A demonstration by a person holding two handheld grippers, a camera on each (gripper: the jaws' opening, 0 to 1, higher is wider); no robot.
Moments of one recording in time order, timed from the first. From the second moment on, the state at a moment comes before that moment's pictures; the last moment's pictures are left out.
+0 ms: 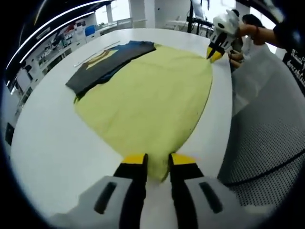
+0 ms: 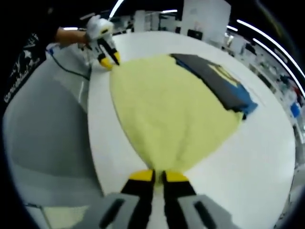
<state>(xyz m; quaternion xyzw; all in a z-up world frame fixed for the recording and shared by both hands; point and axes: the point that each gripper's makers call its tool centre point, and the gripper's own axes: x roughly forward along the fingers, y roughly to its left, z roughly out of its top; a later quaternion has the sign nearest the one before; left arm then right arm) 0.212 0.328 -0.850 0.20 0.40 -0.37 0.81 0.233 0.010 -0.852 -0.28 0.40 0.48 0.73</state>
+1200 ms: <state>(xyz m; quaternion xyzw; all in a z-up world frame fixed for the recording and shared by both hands) 0.152 0.314 -0.818 0.18 0.40 -0.38 0.82 0.171 -0.006 -0.821 -0.26 0.43 0.50 0.71</state>
